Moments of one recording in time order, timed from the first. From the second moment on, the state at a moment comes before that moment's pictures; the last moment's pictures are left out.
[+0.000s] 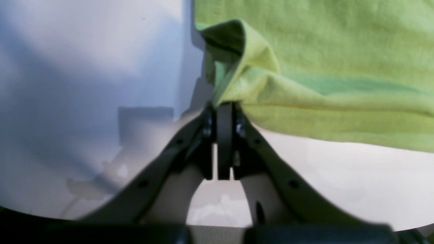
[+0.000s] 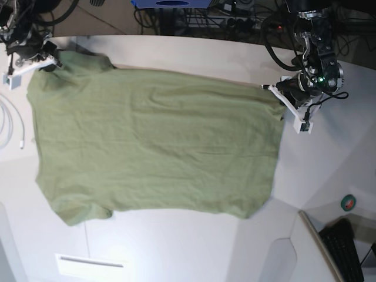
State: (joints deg) left arm 12.0 -7.1 -20.9 89.8 -5.7 -19.5 54.2; right arm -28.2 1.5 32.3 99.4 32.9 8.2 -55.5
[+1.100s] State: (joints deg) left arm 11.9 -7.1 -21.0 89.8 -5.8 -19.5 54.1; right arm -26.0 1.6 32.2 103.1 33.2 8.2 -55.8
